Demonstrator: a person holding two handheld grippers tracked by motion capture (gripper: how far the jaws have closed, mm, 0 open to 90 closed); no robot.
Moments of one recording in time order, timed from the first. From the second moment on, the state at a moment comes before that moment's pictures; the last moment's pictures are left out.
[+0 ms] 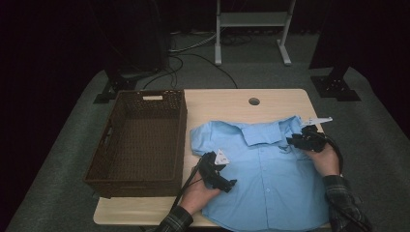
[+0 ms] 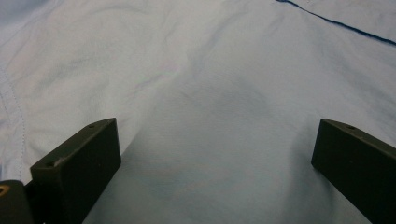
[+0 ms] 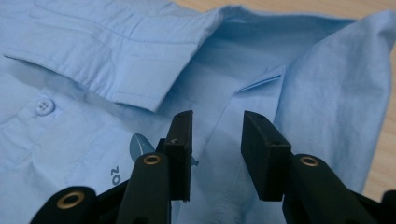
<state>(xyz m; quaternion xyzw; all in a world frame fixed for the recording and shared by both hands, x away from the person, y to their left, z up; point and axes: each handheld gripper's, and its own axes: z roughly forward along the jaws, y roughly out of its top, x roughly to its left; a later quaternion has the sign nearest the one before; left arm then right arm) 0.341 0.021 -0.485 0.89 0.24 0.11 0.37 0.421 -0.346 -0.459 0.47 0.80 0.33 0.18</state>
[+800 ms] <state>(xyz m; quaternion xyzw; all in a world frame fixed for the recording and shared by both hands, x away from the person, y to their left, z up) 0.341 0.021 -0.485 0.89 0.24 0.11 0.37 0.427 -0.344 -0.468 0.48 0.80 0.30 0.19</state>
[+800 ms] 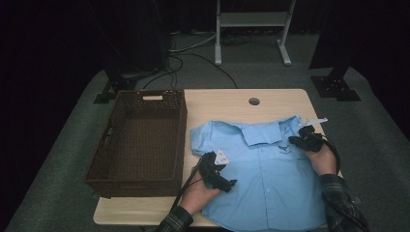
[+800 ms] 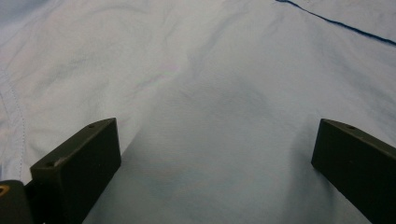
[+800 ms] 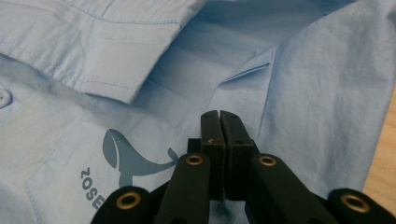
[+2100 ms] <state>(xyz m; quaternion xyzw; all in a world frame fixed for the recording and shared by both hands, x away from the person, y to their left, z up) 0.341 0.021 -0.485 0.89 0.24 0.11 0.37 0.415 -0.381 -0.426 0.50 0.77 0.33 0.23</state>
